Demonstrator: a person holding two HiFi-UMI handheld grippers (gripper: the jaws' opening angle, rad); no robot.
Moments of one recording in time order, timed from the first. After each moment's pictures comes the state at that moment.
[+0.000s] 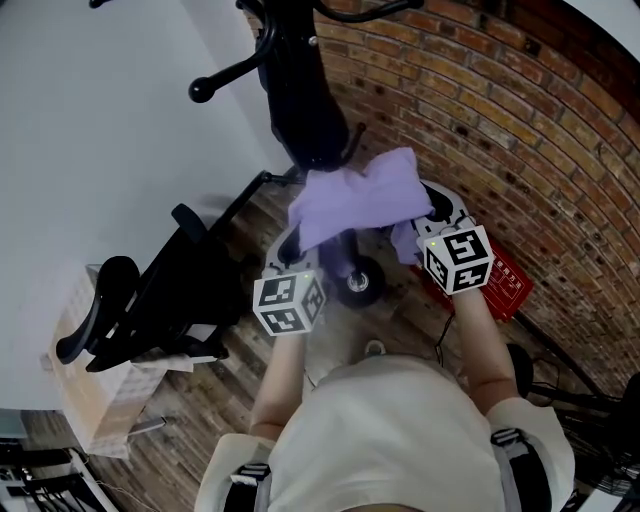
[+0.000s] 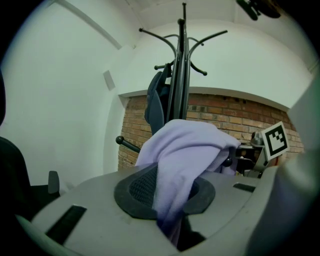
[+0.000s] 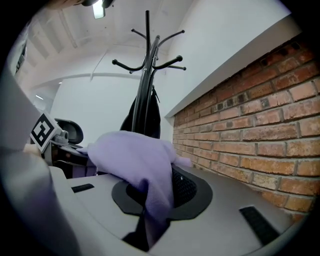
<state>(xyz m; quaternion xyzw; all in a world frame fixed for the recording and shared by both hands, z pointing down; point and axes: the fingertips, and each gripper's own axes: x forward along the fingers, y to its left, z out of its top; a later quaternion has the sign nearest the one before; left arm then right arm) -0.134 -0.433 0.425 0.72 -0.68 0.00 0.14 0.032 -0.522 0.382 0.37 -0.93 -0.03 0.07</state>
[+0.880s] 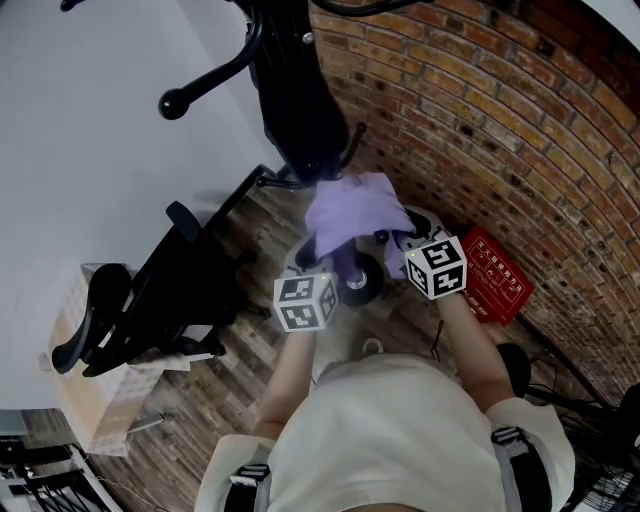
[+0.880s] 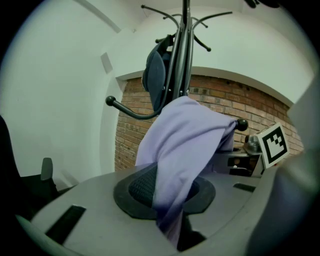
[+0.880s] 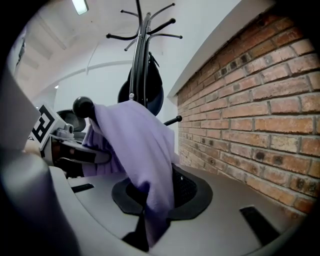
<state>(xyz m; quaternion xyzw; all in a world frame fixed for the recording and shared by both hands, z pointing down) -0.115 -0.461 0.504 0.72 -0.66 0.05 0.19 0.009 -0.535 0.489 0.33 -0.93 0.05 0.13</state>
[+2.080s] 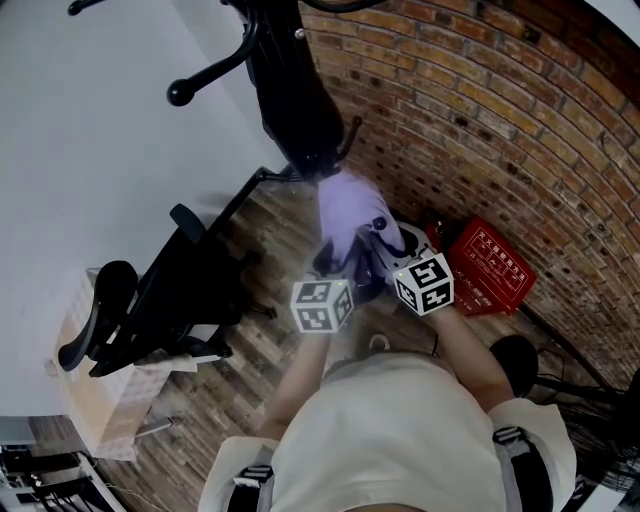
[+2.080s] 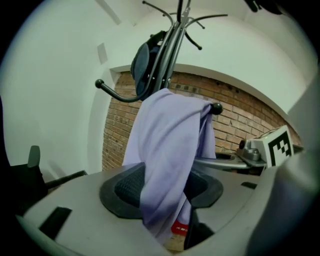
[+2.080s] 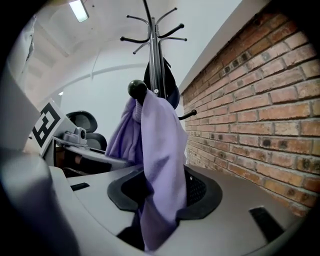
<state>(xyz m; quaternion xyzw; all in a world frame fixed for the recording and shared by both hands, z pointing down) -0.067 -0.440 0.523 0.76 -0.61 0.03 0.22 -0.008 -0.474 0.513 0.31 -0.94 0.06 0.11</state>
